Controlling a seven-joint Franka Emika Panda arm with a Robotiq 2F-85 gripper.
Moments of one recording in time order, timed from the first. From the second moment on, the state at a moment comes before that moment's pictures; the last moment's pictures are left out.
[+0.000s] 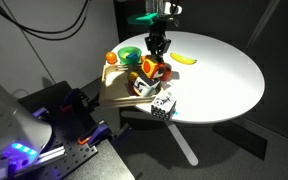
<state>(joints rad) 0.09 0.33 -0.09 -2.11 -0.25 2.25 0.27</state>
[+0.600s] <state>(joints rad) 0.13 0.28 -0.07 -2.24 -0.44 2.34 0.28</state>
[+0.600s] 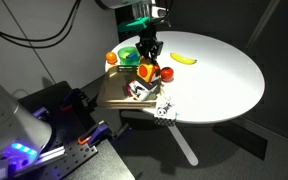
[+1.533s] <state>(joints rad) 0.09 0.19 -0.02 -2.39 -0.28 2.51 0.08</state>
